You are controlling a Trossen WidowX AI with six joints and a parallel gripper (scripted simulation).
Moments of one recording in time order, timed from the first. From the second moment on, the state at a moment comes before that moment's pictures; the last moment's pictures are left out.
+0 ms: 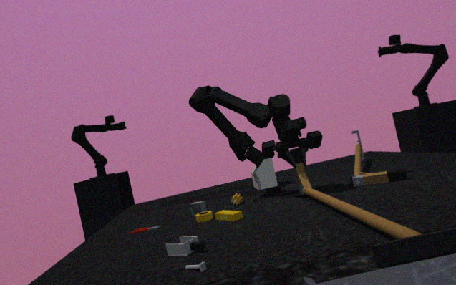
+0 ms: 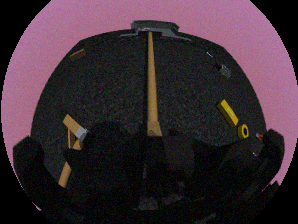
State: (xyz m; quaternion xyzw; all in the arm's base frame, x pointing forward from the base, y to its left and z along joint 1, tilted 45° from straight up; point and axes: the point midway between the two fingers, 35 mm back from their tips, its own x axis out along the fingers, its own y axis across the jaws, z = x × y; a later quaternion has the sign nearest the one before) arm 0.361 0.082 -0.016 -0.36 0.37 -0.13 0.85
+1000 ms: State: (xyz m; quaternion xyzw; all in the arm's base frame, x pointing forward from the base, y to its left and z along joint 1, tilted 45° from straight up) arm 0.400 0.088 -0.015 -0.36 0.37 -0.13 0.85
